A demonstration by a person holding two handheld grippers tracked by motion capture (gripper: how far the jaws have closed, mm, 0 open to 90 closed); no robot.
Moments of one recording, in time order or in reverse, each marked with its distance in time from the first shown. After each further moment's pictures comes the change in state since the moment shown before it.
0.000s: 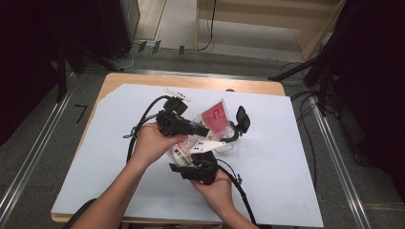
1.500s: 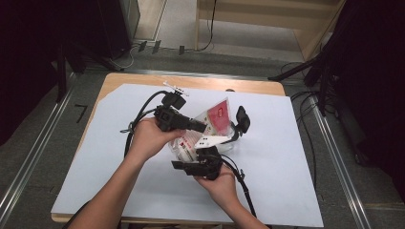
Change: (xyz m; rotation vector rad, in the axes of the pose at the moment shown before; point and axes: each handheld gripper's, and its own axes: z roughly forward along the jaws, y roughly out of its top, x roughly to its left) left arm 0.004 0.009 -0.007 0.024 0.017 -0.048; right arm -0.014 0.006 -0.008 -0.010 0.084 0.014
